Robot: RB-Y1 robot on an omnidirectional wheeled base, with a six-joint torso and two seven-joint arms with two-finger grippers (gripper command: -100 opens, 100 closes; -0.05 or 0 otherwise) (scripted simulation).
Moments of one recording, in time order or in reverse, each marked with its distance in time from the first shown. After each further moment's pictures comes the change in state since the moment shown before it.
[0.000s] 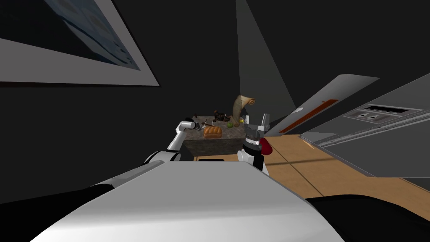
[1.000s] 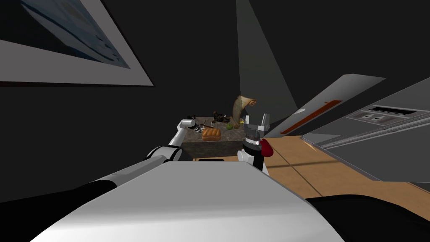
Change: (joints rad) left arm -0.093 0.013 0.015 0.123 0.058 0.217 0.074; right arm 0.000 0.000 0.000 0.000 0.000 0.000 0.000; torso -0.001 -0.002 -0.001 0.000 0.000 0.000
